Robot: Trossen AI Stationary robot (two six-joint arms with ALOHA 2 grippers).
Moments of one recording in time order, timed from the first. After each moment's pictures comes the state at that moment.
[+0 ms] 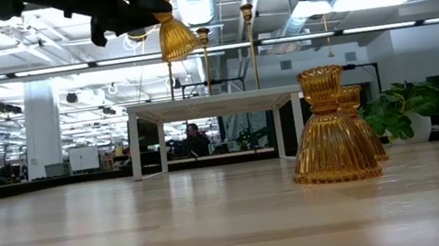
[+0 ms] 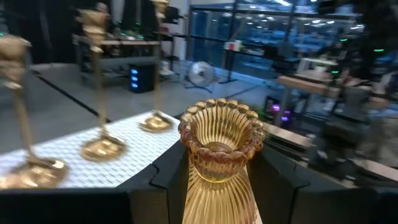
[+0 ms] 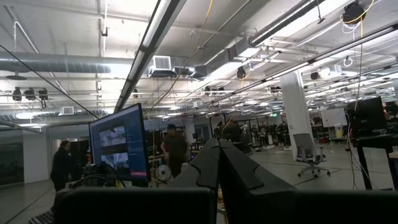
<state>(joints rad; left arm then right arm) -0.21 1.04 0.59 0.65 -0.85 -0.08 0.00 0.17 0.70 0.00 0.45 -0.11</state>
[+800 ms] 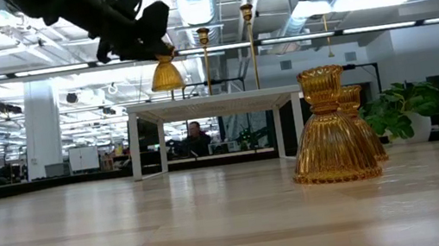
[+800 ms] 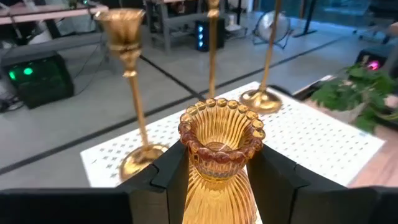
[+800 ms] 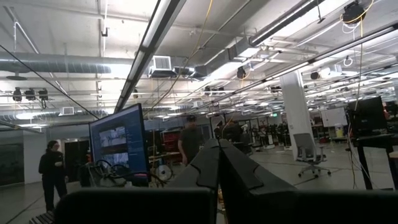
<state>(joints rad) 0.17 1.05 0.74 0.21 -0.73 -0.16 0.00 0.17 0.70 0.00 0.45 -0.10</state>
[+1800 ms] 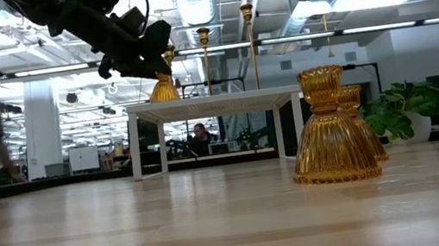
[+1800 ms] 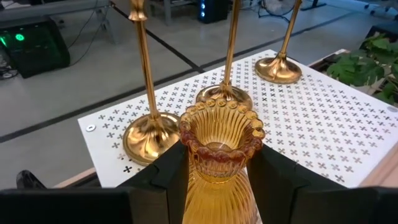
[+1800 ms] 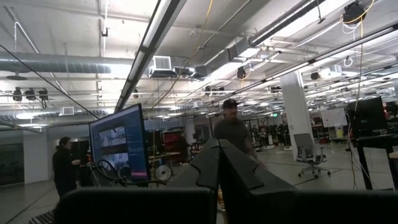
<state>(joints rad) 0.25 1.08 0.74 0.11 -0.62 -0.25 0.00 0.17 0.70 0.00 0.45 -0.10</state>
